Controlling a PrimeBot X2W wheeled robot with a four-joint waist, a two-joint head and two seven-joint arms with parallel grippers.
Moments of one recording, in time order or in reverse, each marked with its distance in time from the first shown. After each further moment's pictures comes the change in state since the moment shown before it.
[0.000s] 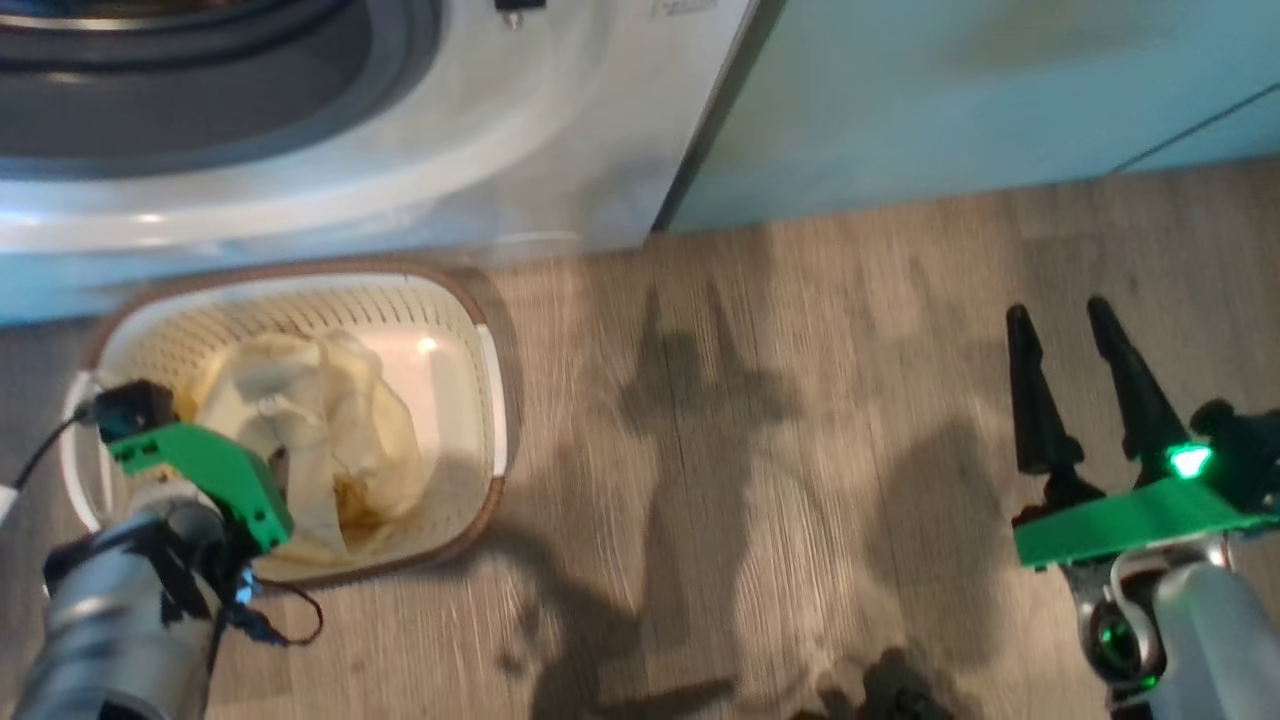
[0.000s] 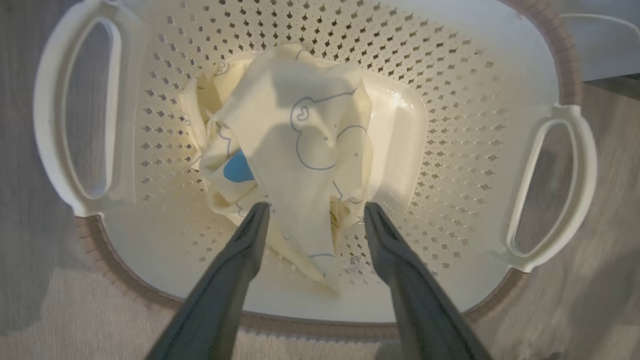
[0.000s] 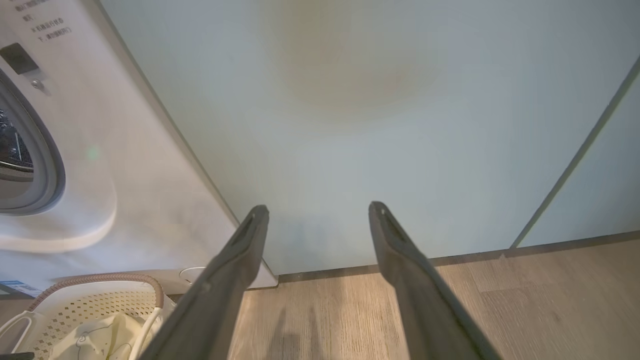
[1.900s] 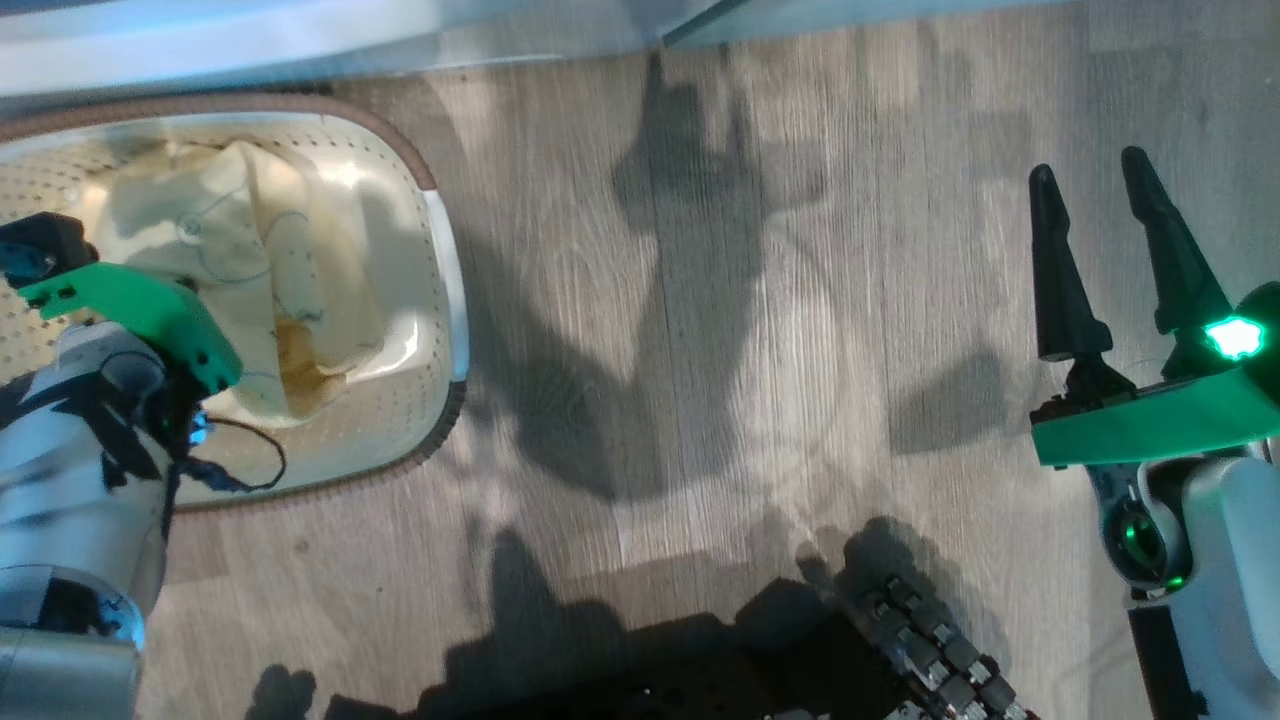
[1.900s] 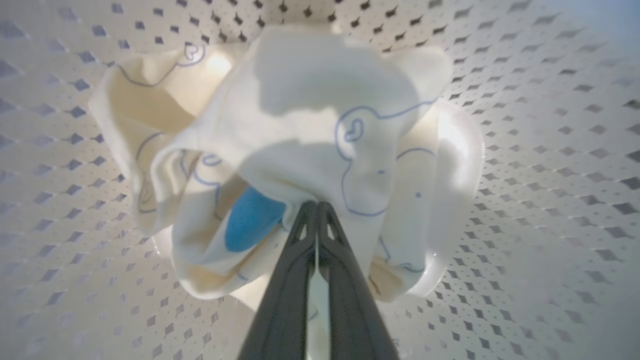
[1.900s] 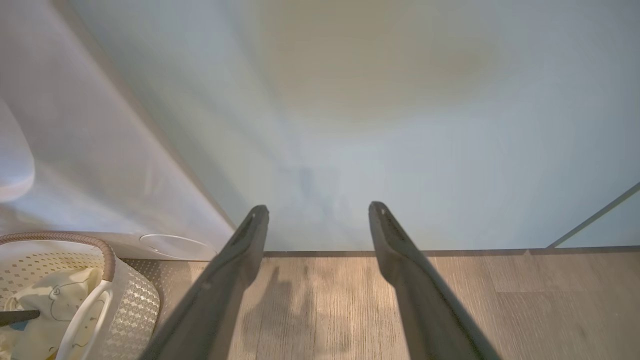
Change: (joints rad) left arm -0.243 0.063 -0.035 0.027 -0.037 0.007 -0.042; right arm -0.168 0.000 -0.006 -0.053 -0.042 0.000 0.000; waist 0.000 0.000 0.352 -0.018
